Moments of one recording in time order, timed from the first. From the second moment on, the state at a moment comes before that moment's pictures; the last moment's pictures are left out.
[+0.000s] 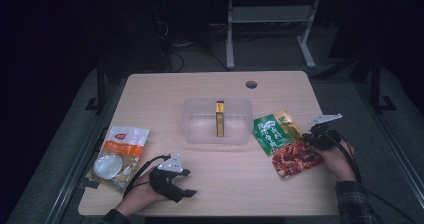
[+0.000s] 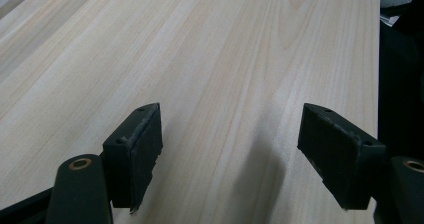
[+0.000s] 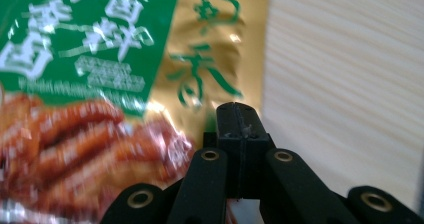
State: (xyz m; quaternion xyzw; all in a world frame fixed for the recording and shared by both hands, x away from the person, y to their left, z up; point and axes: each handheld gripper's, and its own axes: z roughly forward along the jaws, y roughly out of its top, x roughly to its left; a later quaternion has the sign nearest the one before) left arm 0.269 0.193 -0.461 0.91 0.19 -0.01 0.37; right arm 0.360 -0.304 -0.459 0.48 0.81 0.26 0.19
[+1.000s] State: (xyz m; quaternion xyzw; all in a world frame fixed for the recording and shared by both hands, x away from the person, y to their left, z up) left arm 0.269 0.191 -0.463 0.91 0.19 -0.01 0.37; right arm 0.321 -0.259 -0.452 0.35 0.89 0.28 0.10
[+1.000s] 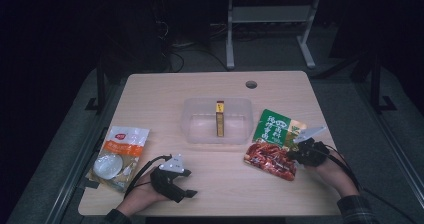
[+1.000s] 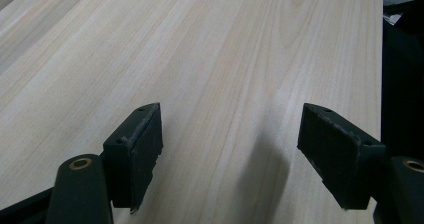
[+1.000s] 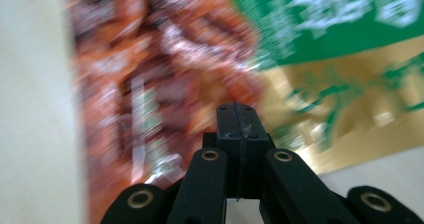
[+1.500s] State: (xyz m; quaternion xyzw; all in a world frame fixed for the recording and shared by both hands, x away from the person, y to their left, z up) left arm 0.270 0.193 -0.463 0.91 0.19 -0.01 0.37; right arm 0.436 -0.266 -0.452 0.45 0.82 0.30 0.18
